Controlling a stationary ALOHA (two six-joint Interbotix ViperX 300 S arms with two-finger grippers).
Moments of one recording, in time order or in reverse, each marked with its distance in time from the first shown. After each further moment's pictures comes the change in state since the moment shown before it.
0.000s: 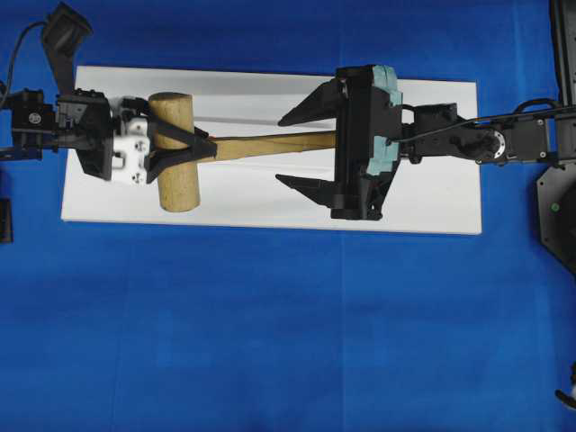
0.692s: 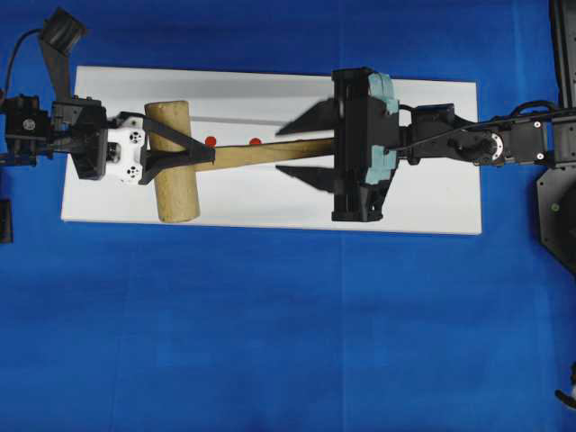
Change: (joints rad) left arm -0.028 -0.011 0.000 -0.002 0.005 -0.133; right arm -0.002 0.008 0.000 -0.063 0.011 -0.002
